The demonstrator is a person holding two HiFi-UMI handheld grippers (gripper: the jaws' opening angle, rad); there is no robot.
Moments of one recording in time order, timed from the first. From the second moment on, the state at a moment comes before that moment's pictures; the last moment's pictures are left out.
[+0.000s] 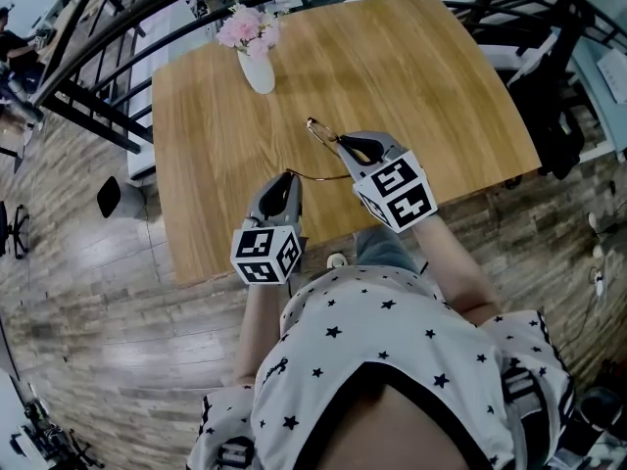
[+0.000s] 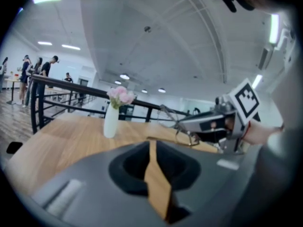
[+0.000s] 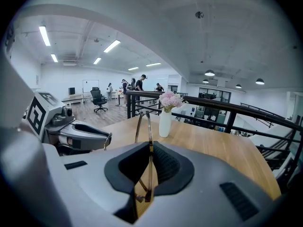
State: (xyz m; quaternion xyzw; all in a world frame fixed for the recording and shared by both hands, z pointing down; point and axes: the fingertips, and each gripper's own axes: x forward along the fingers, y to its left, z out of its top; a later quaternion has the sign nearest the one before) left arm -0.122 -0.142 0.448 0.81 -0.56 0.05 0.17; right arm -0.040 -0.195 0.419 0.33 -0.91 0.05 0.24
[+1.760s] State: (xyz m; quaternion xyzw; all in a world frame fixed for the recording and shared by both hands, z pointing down) left arm -0.113 -0.164 0.440 0.80 -0.57 0.04 0.18; right arm -0.067 -0.171 0.447 0.28 -0.92 0.05 0.27
